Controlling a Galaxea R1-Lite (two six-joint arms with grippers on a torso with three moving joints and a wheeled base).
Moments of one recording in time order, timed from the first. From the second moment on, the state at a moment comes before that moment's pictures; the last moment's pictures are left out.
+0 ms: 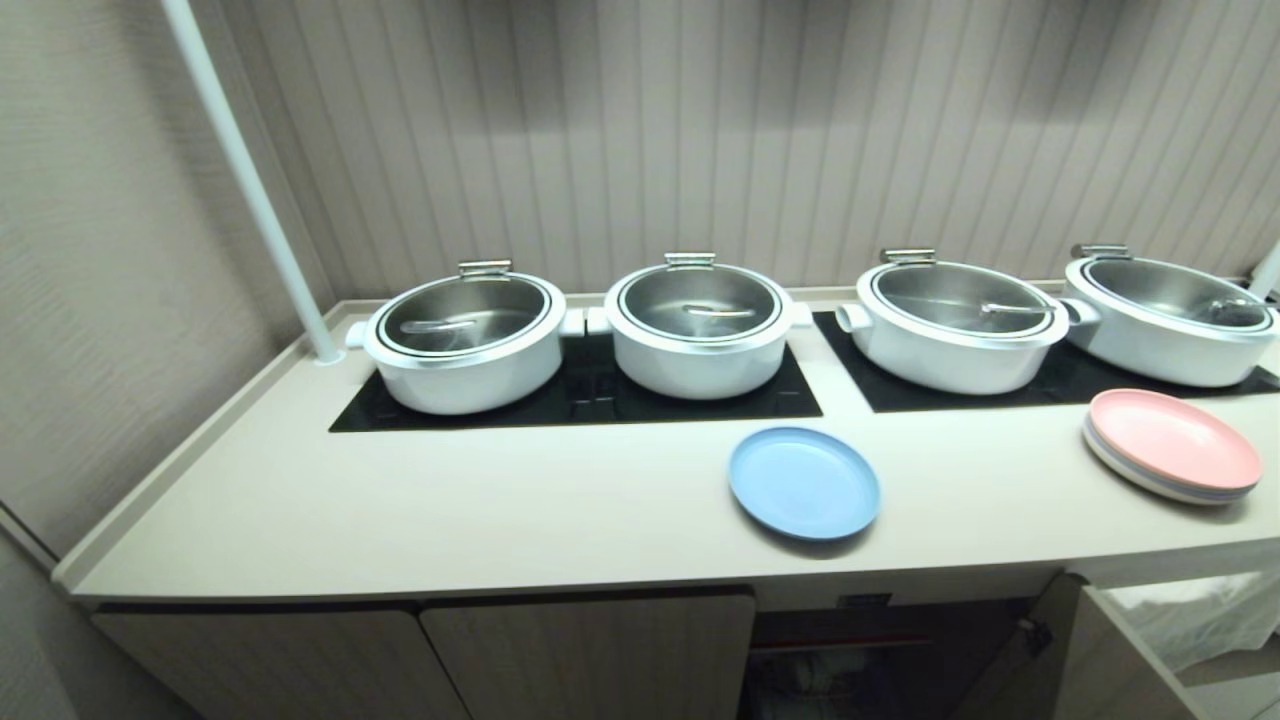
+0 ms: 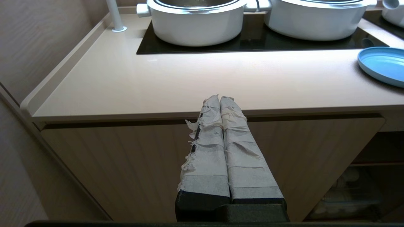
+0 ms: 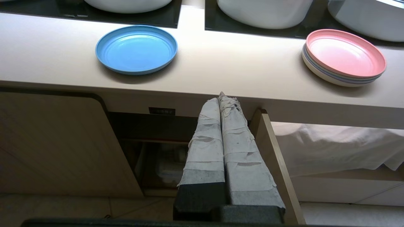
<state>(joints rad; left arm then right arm) 0.00 0.00 0.00 0.00 0.00 0.00 0.00 0.35 -0.21 -0.01 0.02 -0.10</state>
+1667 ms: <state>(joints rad) 0.00 0.00 0.00 0.00 0.00 0.00 0.13 1.41 -0.93 0.23 0.03 -0.09</state>
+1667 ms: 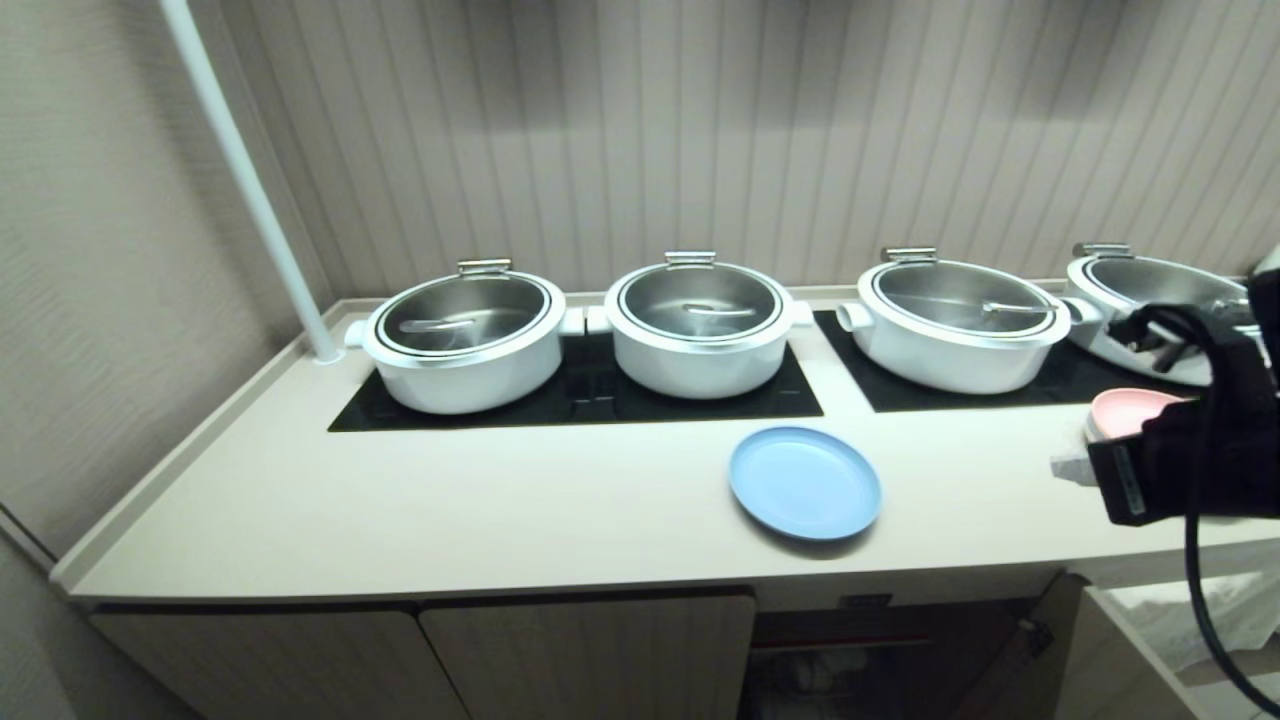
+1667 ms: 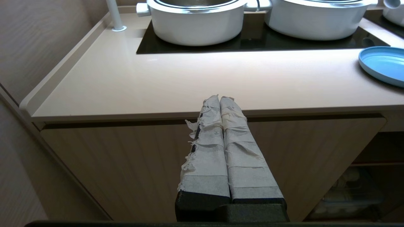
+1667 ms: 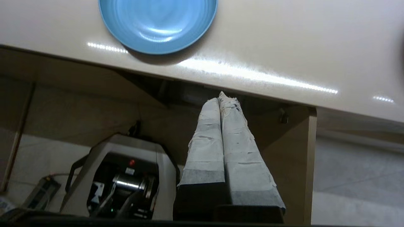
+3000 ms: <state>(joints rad) 0.00 0.00 0.00 0.00 0.00 0.00 0.17 2.11 -1.61 0.51 0.02 -0.02</state>
